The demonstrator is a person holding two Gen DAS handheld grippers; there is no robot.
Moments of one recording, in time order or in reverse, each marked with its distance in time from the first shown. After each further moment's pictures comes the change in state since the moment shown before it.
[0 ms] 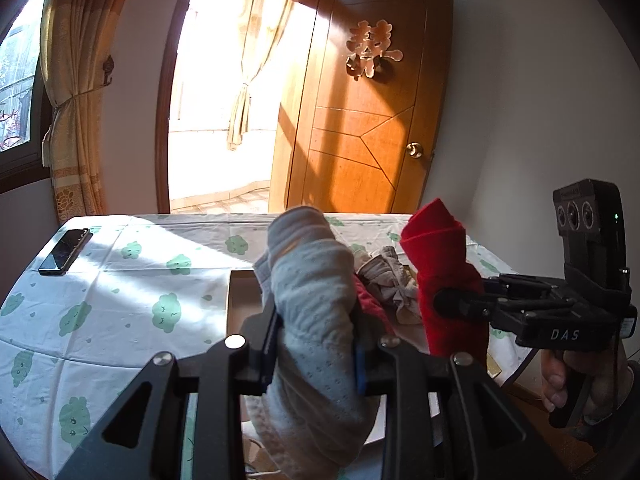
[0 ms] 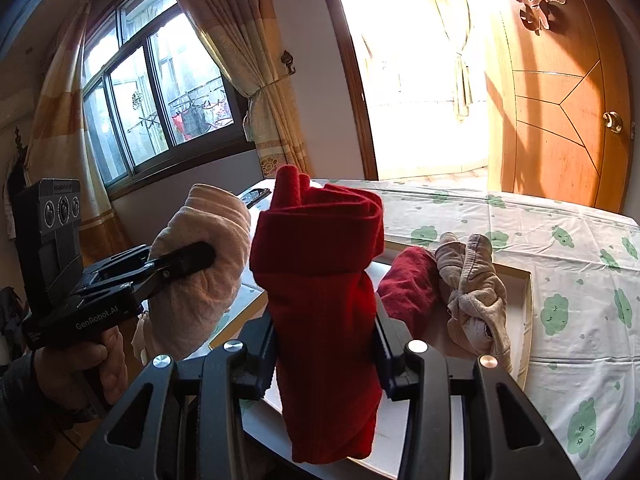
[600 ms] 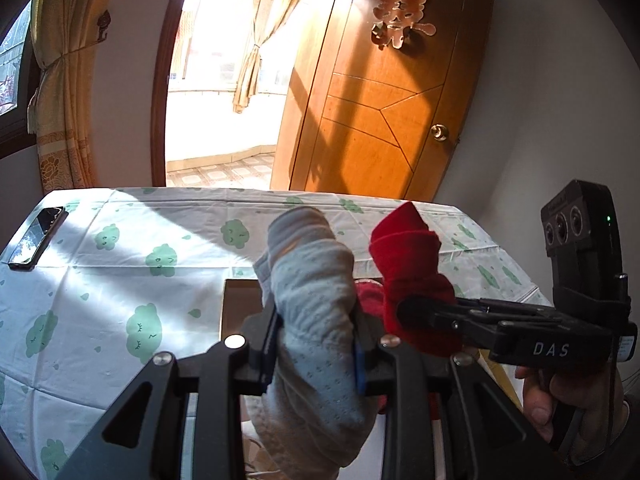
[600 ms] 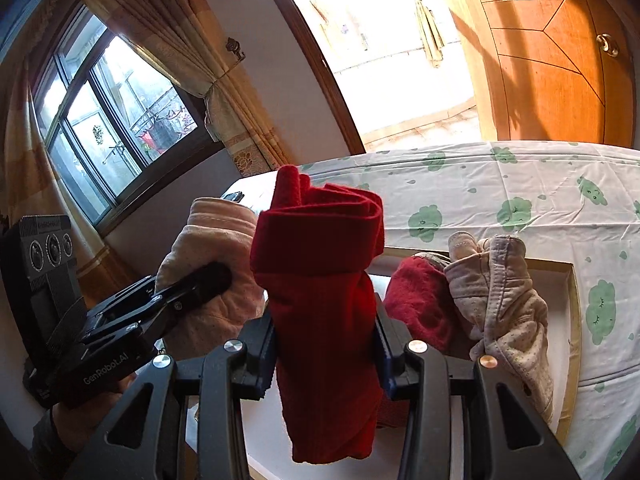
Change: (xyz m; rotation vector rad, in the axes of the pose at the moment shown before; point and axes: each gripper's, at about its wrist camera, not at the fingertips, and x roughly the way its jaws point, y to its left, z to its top) left arm 0.091 0.031 0.036 -0.093 0.135 -0.001; right arm 0.087 -0.046 0.042 0.244 0.112 0.038
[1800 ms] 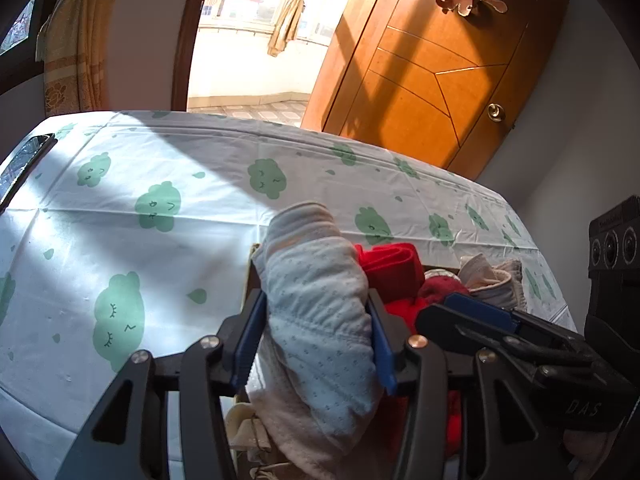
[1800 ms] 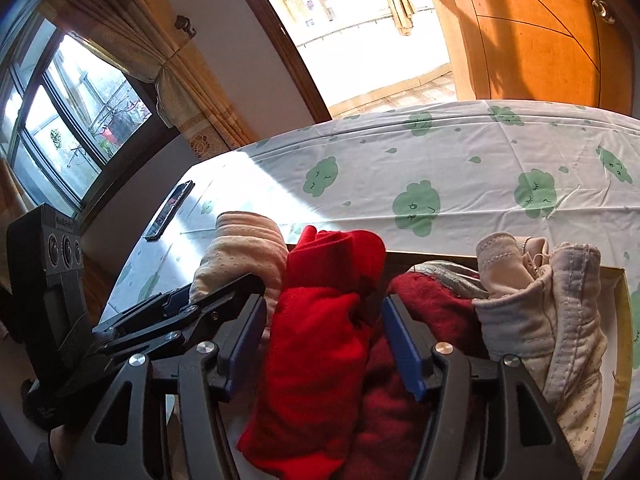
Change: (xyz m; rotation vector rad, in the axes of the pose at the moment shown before) left arm 0.087 0.045 -0.005 -0.150 0.183 0.051; right arm 0.082 -0.021 0.019 0.062 0.085 -0.102
